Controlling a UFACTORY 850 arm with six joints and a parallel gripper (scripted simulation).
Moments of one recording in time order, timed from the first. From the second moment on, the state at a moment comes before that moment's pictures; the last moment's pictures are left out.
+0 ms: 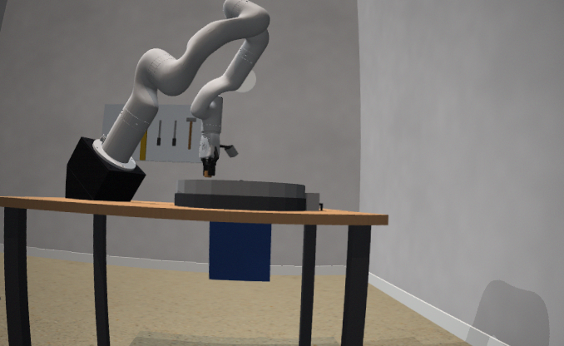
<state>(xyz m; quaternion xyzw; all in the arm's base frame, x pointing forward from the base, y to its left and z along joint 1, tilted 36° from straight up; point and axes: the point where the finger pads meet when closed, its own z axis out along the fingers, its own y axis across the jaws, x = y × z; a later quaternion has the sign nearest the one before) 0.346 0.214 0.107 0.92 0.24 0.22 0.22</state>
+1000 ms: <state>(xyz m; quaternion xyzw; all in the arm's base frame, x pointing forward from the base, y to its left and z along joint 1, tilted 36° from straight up) 0.377 0.196 0.058 0.92 0.24 0.22 0.22</state>
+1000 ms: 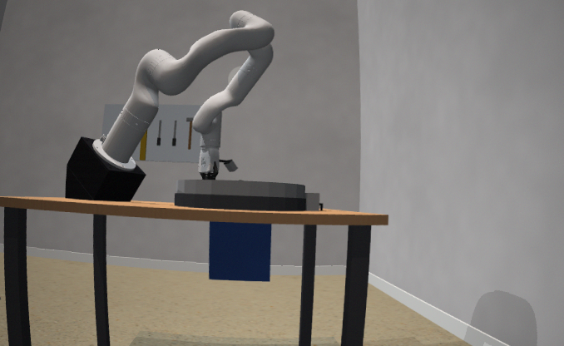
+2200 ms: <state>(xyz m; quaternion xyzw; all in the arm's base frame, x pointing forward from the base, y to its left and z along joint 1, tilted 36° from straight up) 0.394 0.186 0.031 0.92 0.24 0.22 0.22</state>
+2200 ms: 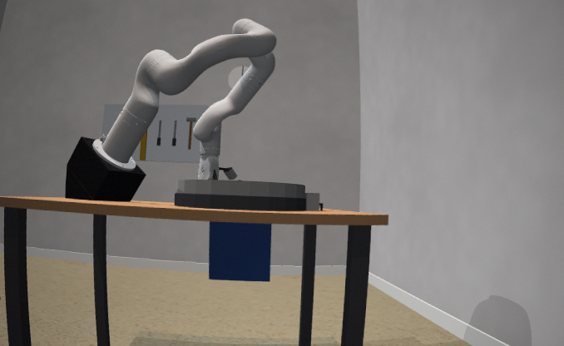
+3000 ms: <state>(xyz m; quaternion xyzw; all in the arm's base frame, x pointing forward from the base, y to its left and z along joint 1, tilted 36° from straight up) 0.399 0.183 0.023 0.92 0.24 0.22 0.22</state>
